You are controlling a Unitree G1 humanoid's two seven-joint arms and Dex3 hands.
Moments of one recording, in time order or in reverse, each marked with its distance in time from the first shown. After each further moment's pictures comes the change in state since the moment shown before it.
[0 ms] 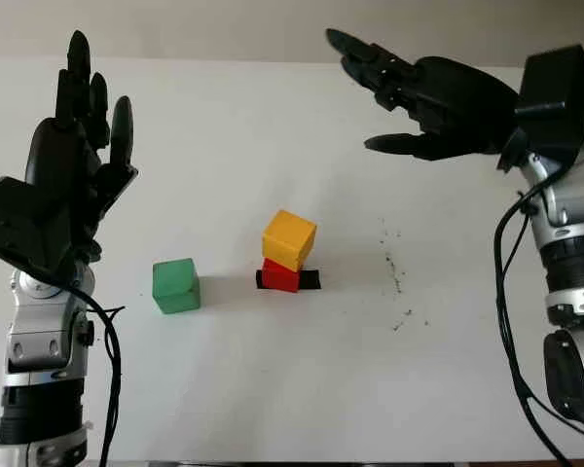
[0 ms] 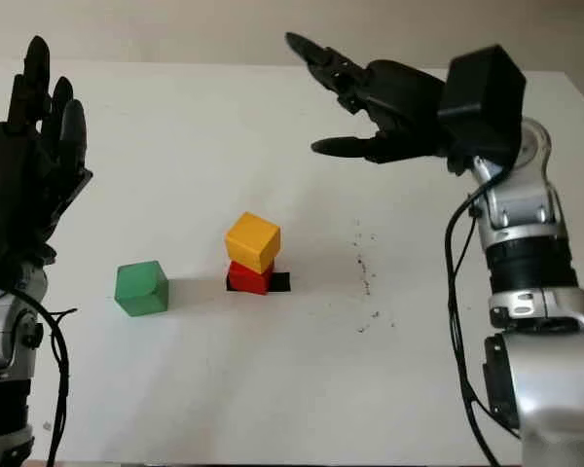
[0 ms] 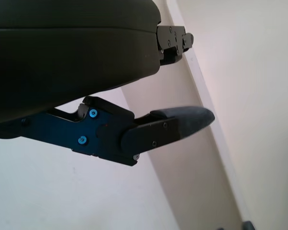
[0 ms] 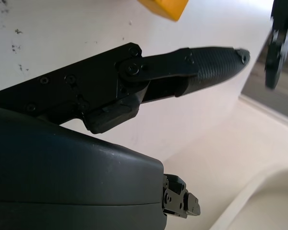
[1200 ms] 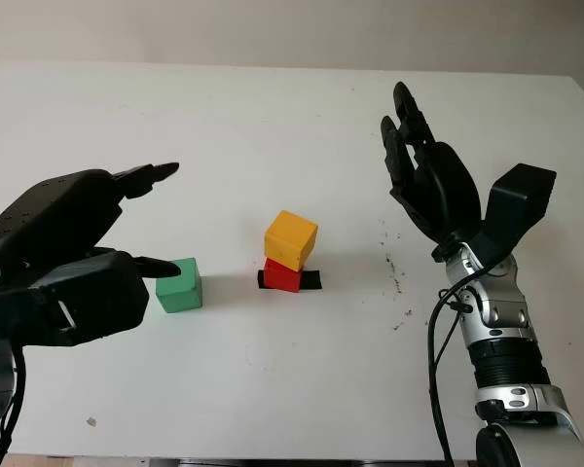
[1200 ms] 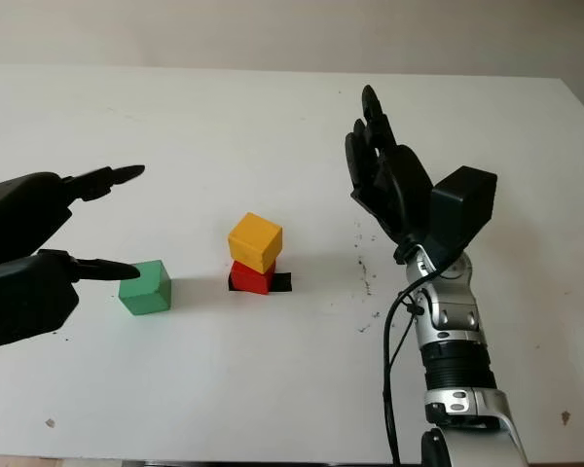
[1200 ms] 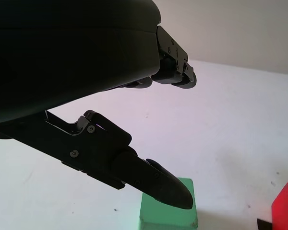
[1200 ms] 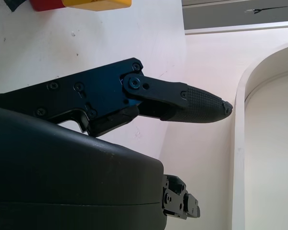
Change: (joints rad) left arm 0.213 0.411 -0.126 -0.453 0.556 0.341 -0.481; right arm 0.282 0.291 -0.083 -0.171 0.150 0.144 -0.373
